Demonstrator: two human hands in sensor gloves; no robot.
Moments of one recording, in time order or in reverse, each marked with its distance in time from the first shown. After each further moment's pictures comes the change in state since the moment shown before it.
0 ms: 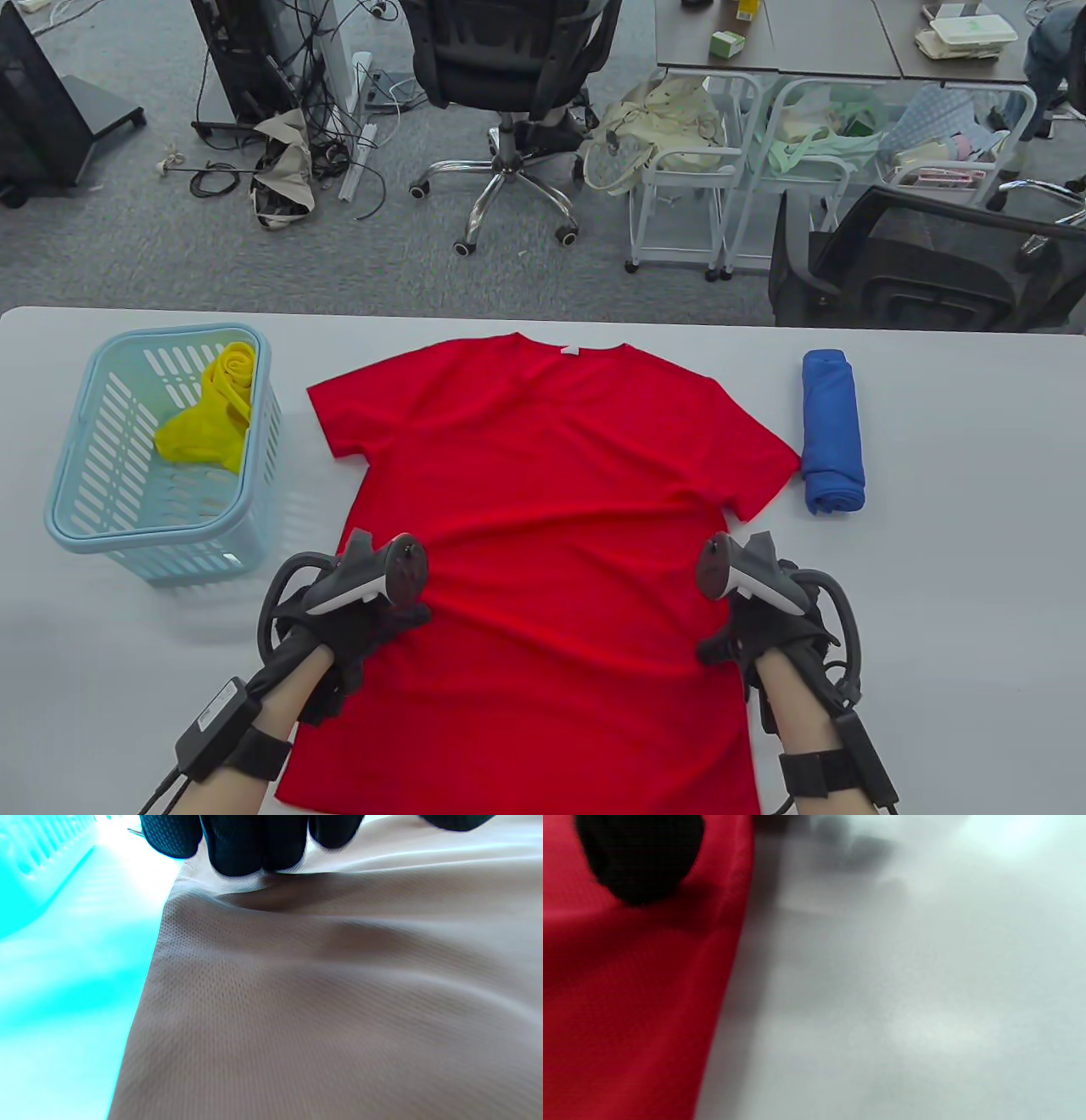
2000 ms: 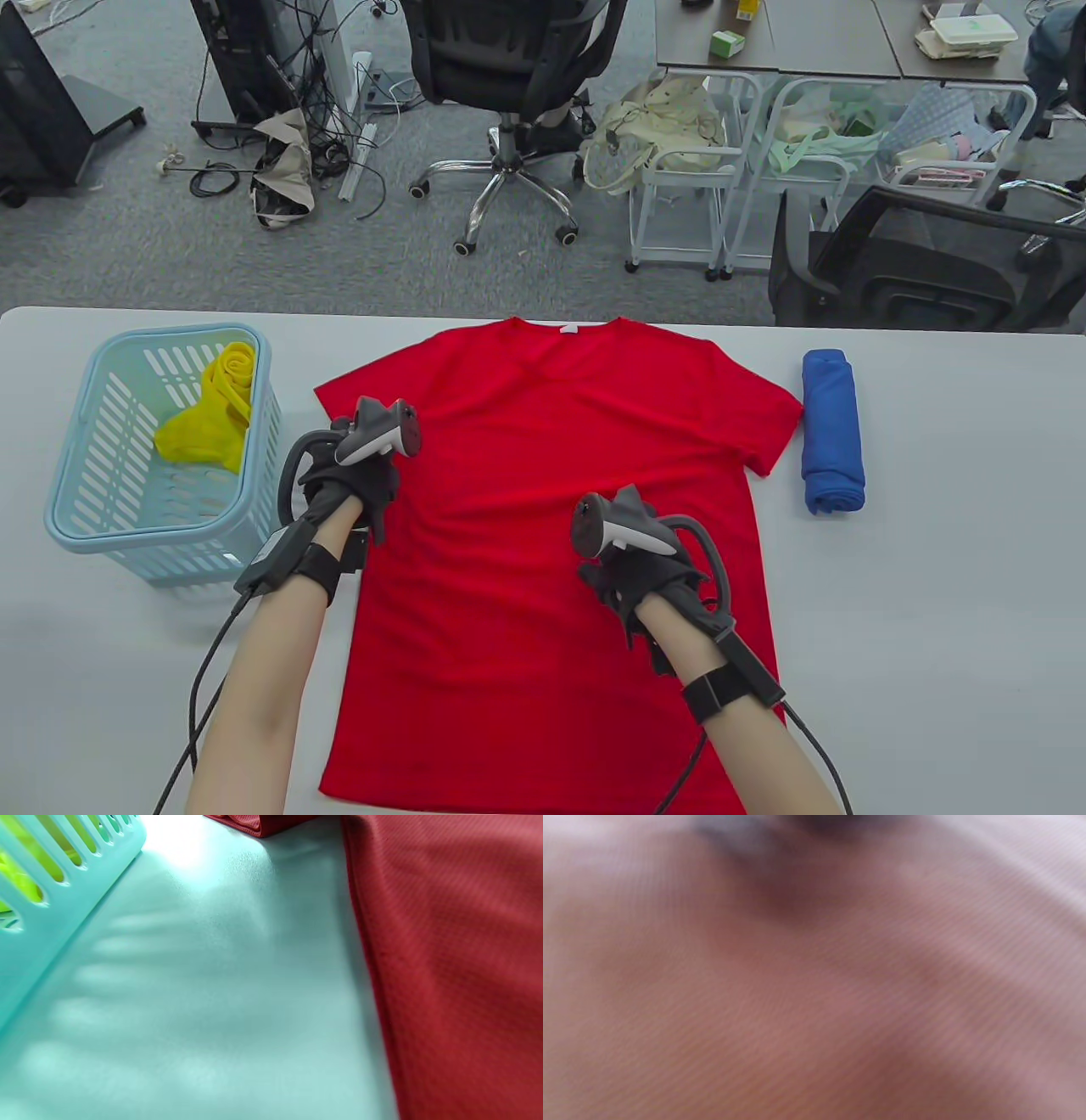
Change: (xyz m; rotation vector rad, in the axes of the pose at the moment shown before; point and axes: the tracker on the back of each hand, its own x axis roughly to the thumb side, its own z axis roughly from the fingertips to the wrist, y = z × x) left_hand -0.057 0.059 -0.147 -0.137 0.308 0.017; right_hand 0.134 -0.027 -0.040 0.055 -0.258 0.107
